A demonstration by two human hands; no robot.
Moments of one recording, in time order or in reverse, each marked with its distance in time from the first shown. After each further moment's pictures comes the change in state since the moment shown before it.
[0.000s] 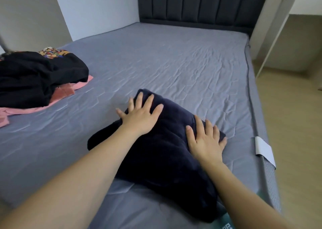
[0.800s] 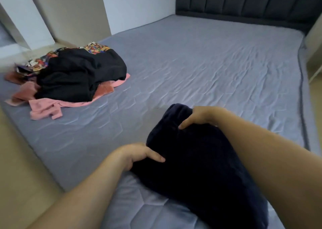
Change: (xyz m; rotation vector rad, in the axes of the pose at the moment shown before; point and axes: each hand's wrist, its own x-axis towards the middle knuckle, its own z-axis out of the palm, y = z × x) left_hand -0.062 -0.107 -0.035 -0.904 -0.759 -0.523; right_hand 0.121 -0.156 -0.023 0.024 -0.942 -0.183
